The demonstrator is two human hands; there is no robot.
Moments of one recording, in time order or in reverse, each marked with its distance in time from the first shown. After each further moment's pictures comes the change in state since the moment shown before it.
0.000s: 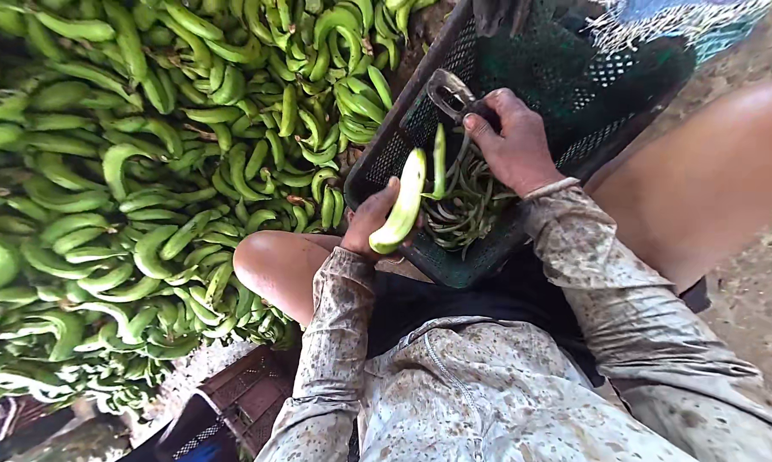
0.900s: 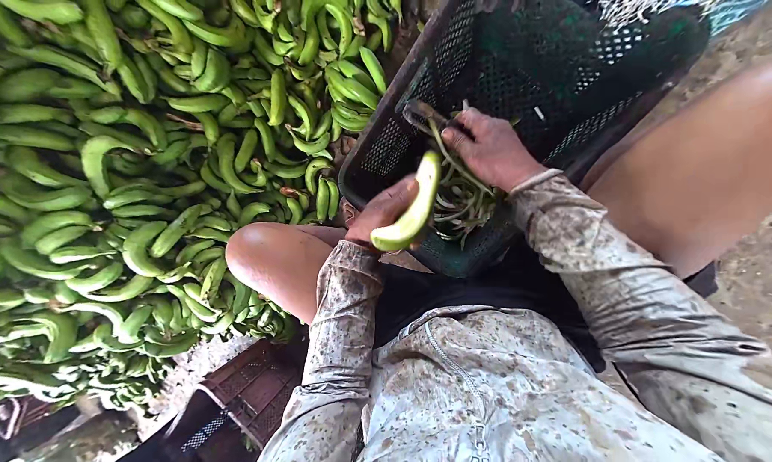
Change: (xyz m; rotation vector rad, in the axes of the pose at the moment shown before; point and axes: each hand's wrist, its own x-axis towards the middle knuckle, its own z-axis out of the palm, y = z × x) left_hand 0.001 -0.011 0.004 0.009 -0.136 -0.082; right_hand -0.005 0.007 0.026 -0.057 -0.262 0.067
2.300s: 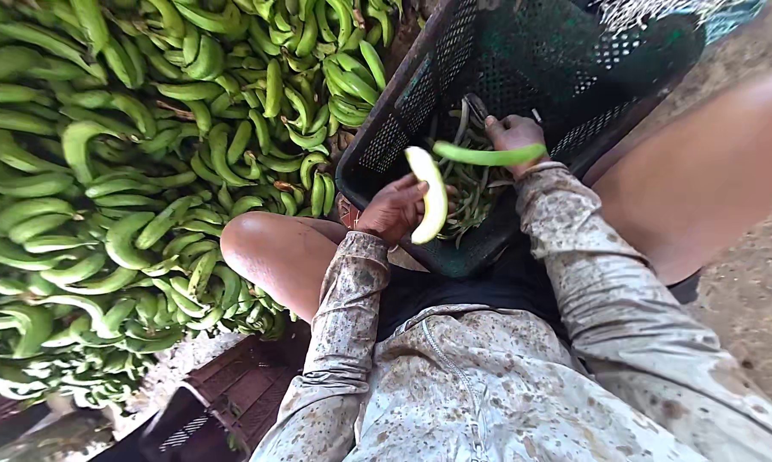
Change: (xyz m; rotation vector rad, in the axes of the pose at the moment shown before) left_hand 0.026 -0.022 -0.006 -0.194 0.029 0.022; right_hand 0.016 0.058 -0.003 0.062 0.141 0.478
